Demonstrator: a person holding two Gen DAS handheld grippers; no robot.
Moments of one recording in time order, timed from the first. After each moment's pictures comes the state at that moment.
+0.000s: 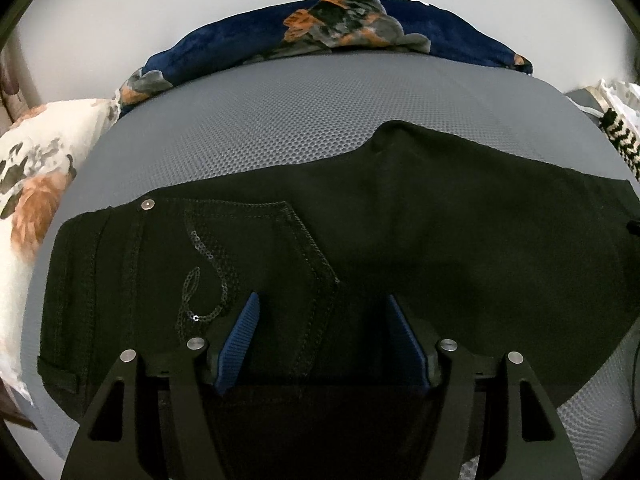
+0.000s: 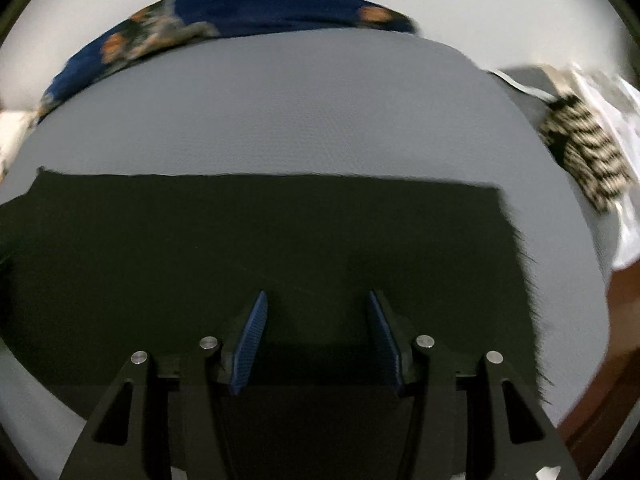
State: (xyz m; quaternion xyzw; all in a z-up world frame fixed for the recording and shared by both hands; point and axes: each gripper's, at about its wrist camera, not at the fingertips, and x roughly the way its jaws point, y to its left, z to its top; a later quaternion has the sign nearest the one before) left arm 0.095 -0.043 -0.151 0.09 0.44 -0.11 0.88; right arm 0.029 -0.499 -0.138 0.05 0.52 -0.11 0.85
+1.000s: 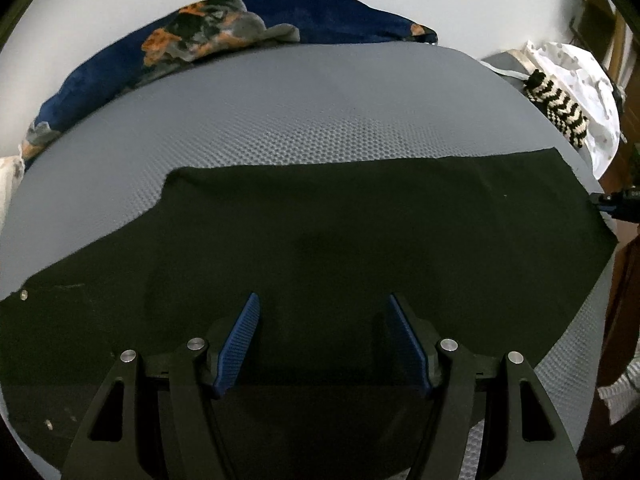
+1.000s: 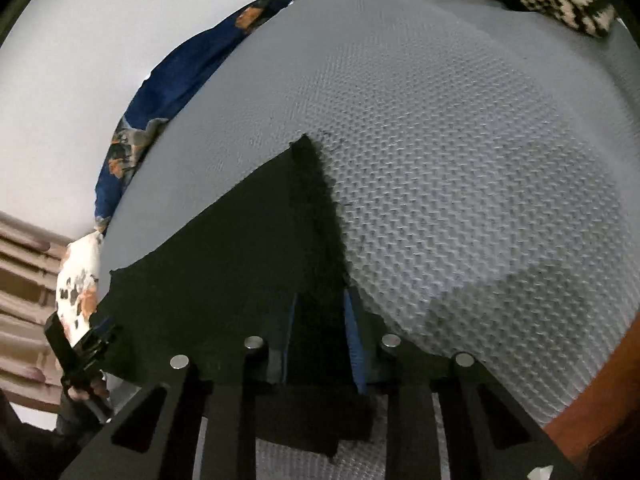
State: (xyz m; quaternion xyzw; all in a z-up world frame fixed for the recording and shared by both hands) left arm 0.097 -0.168 -0.131 0.12 0.47 -0.24 0.84; right arm -0.006 -0.680 -0.154 0.35 0.50 0.02 0.79
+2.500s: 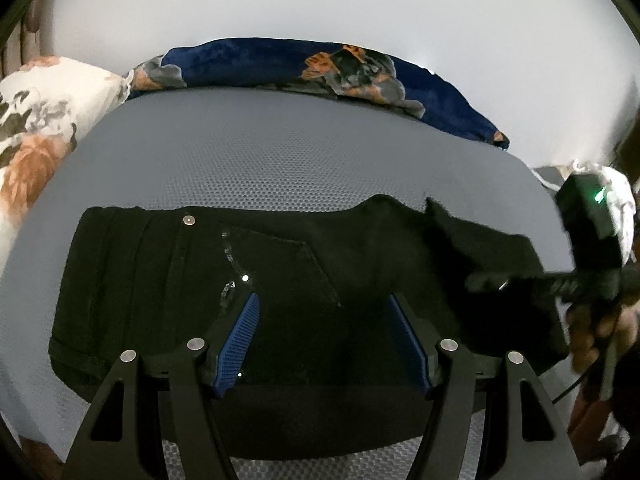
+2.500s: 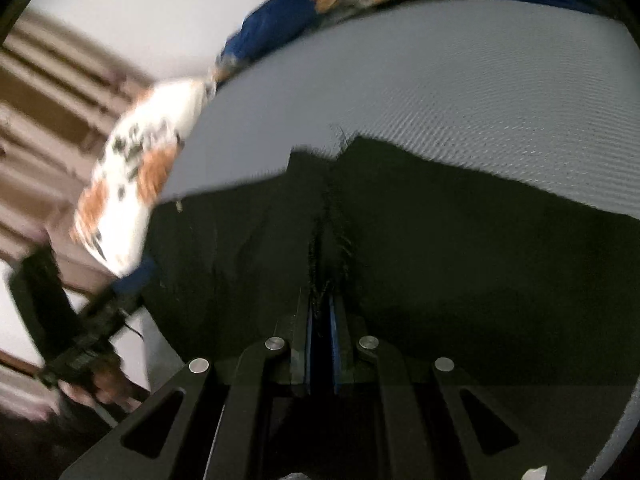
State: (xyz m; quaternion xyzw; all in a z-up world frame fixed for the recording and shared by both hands) left arm 0.088 0.009 -0.087 -0.04 0.42 -0.16 0.89; right arm 0.148 -0.250 -0.124 0.15 0.56 0.26 0.77
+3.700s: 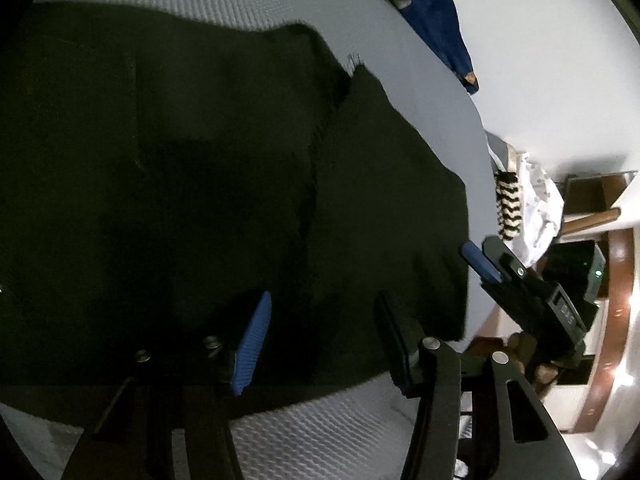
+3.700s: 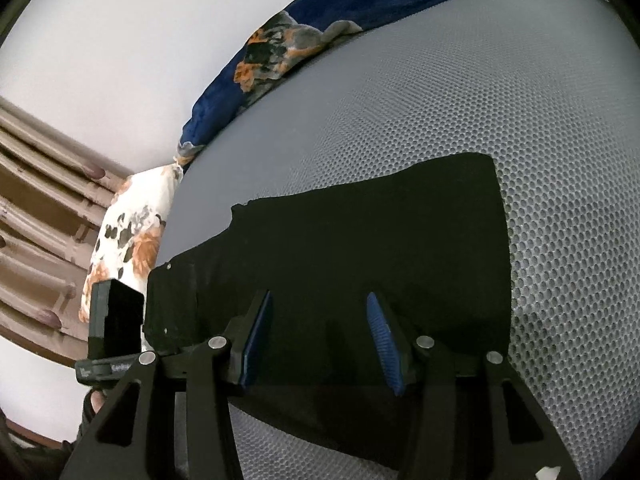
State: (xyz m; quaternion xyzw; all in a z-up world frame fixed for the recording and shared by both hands) left arm 0.111 -0.056 -0.158 -0.22 0.64 -0.27 0.69; right arm 0.083 -0.369 -0.104 0.31 0.48 0.15 0.81
